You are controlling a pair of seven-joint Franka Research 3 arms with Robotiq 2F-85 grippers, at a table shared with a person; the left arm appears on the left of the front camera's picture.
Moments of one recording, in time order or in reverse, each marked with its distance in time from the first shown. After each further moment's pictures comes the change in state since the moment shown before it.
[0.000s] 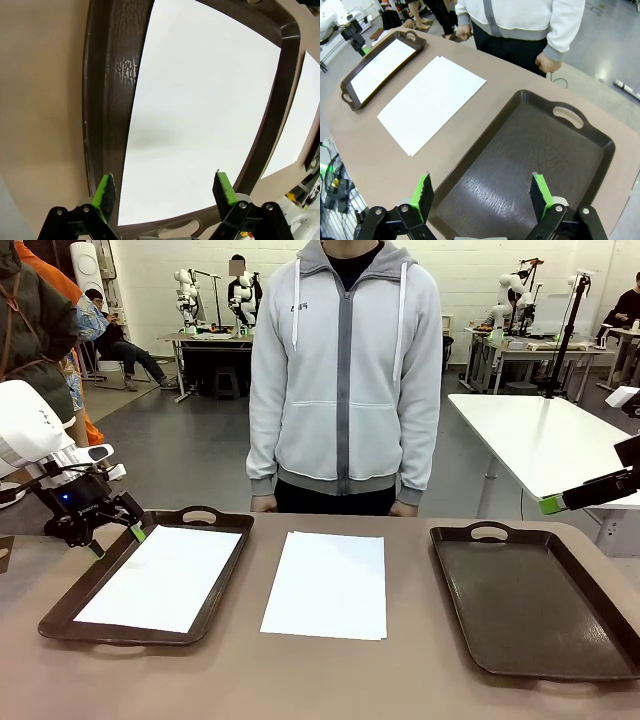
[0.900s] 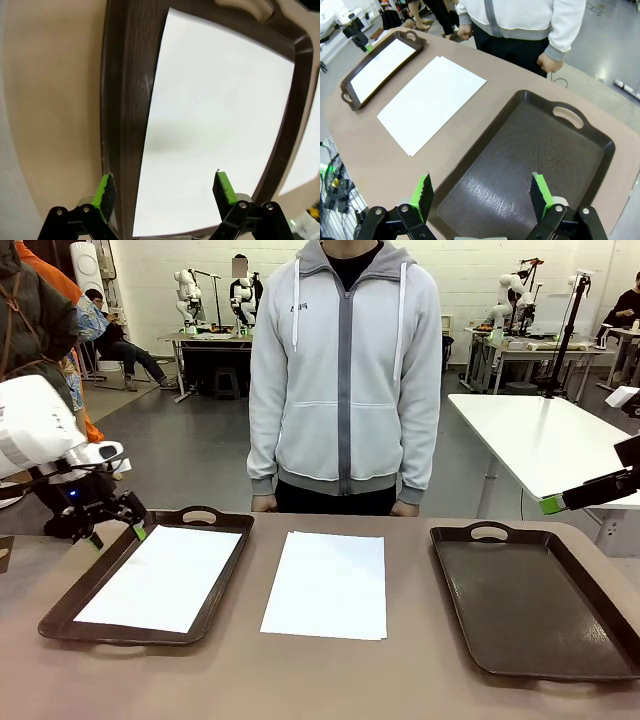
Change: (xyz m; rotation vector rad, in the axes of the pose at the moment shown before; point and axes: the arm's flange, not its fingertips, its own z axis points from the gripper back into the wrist) left arm 0.009 -0.023 0.003 0.158 -0.092 -0.051; right arm 0.000 0.000 0.000 0.000 0.000 0.000
